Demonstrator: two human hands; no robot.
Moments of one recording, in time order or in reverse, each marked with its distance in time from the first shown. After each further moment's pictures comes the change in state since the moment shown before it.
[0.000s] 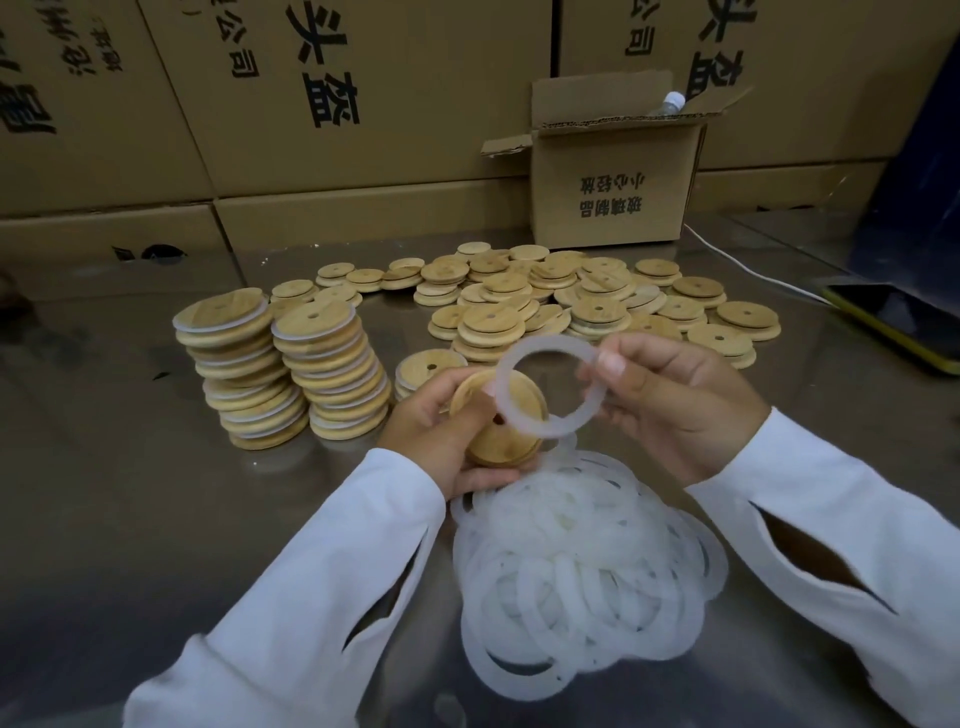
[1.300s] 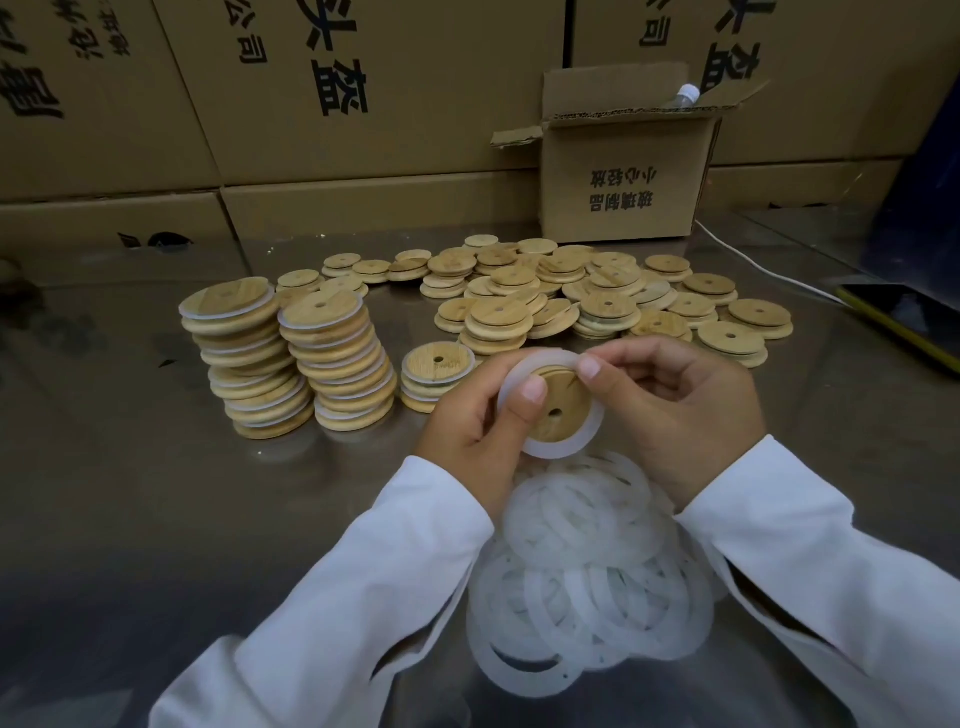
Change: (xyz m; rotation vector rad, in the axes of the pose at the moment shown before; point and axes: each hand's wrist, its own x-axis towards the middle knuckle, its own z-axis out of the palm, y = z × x) left_hand -0.010 -0.006 0.015 0.356 -0.138 0.560; right_hand -0.005 0.013 0.020 -0.310 0.365 -0.229
